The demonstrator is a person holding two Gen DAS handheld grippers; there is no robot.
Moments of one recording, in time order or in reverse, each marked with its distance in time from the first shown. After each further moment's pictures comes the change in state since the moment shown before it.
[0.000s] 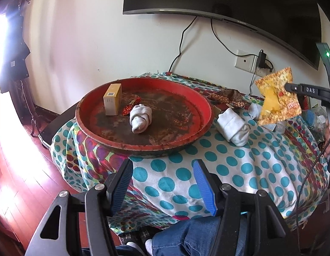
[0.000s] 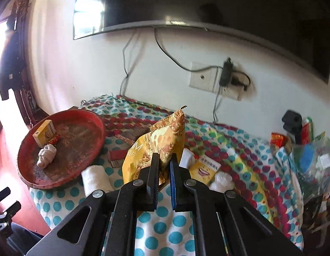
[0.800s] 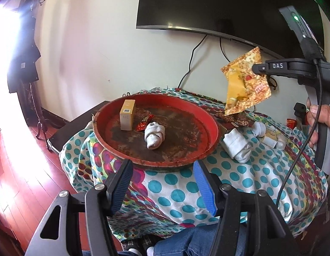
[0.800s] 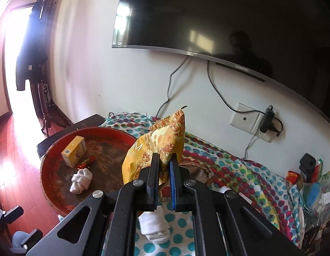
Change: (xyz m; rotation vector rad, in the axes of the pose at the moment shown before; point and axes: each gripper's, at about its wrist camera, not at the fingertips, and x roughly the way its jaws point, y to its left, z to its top) left arm -0.030 0.018 0.015 -0.042 -0.082 0.032; right arm -0.011 0.119 0.057 -0.140 -0.081 0.071
